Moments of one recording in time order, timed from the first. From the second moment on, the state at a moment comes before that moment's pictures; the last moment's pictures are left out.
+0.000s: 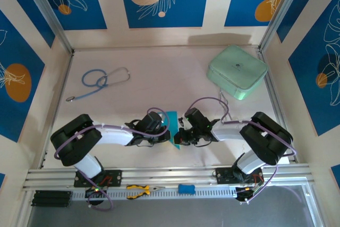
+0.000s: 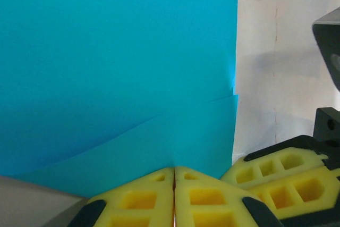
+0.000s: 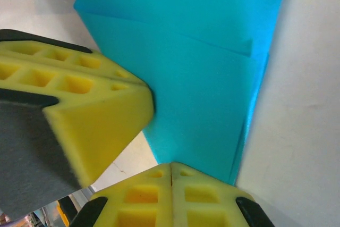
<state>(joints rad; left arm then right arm) -0.91 1.59 0.57 0.16 0.23 -1.03 0.77 1.52 0.49 0.04 -0.55 0.83</state>
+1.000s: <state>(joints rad) -0.66 1.56 0.54 0.13 0.35 -0.91 0.75 1.55 0.50 0.05 -0.57 0.83</state>
